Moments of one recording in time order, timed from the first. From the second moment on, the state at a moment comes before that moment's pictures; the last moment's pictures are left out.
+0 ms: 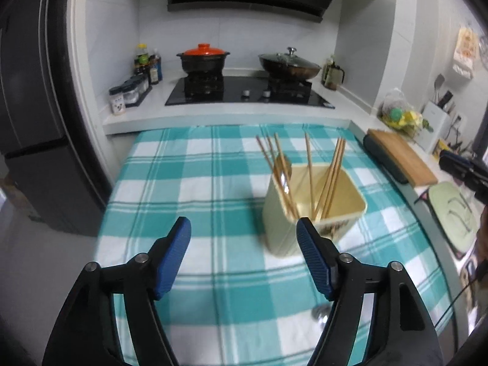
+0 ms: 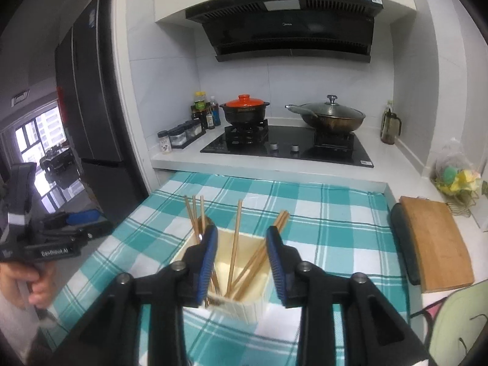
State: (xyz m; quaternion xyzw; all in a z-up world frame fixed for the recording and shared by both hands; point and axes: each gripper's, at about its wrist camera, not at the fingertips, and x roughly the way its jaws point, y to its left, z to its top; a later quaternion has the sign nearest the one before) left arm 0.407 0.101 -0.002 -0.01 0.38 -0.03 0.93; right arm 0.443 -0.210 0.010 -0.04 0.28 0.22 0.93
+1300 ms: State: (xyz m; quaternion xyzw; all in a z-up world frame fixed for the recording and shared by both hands) left arm 0.209 0.042 -0.215 -0.04 0.46 0.04 0.88; right arm 0.277 -0.185 -0.218 0.02 0.45 0.12 0.88
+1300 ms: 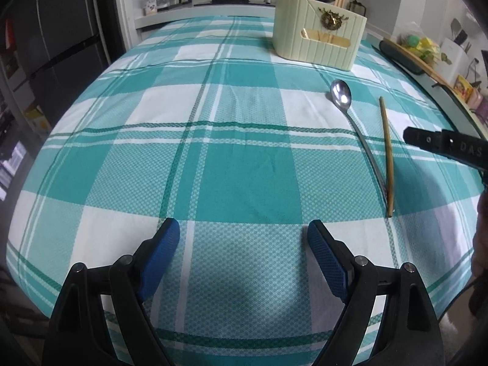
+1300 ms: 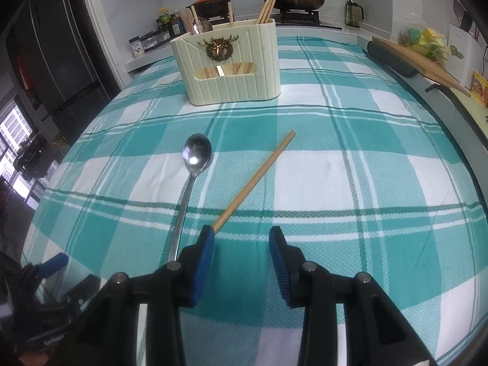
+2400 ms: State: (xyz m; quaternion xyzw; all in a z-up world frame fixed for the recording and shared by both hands) left arm 0.208 0.039 -0.219 -0.02 0.47 0.04 0.88; right arm 0.260 -0.222 -0.240 -0.05 0.46 0.06 0.89
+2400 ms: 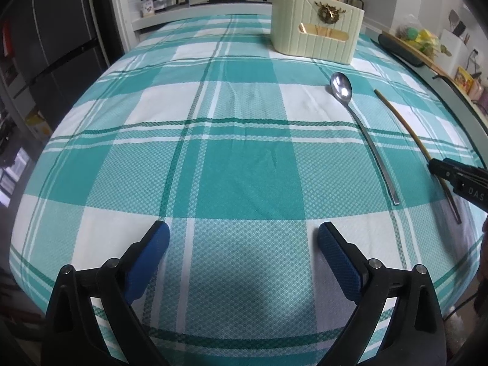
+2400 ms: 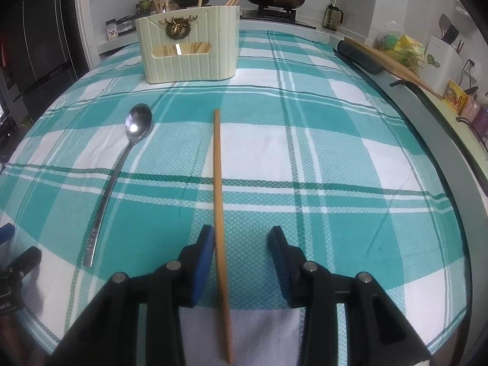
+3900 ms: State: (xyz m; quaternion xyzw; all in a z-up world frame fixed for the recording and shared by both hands) left arm 0.354 -0.031 -0.208 0.04 0.49 -0.13 0.86; right arm 0.247 -0.249 -0.242 0.00 0.43 0.12 0.89
